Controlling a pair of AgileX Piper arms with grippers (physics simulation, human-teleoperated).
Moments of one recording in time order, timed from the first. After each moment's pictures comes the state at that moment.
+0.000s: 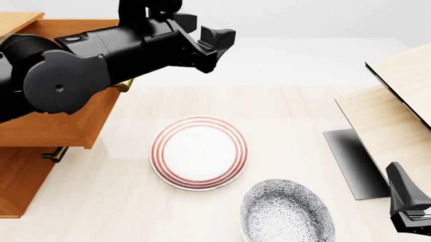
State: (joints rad) left arm -0.73 1.32 -1.11 -0.03 0.05; right arm 0.00 0.01 0.00 0.00 -0.01
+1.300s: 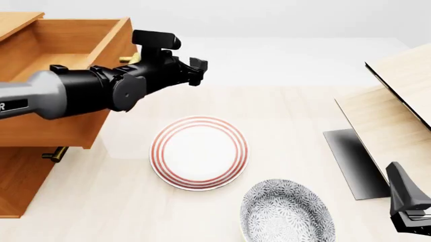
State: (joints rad) left arm -0.49 1.68 -1.14 -0.19 -0.09; right arm 0.00 0.01 0.00 0.00 -0.01
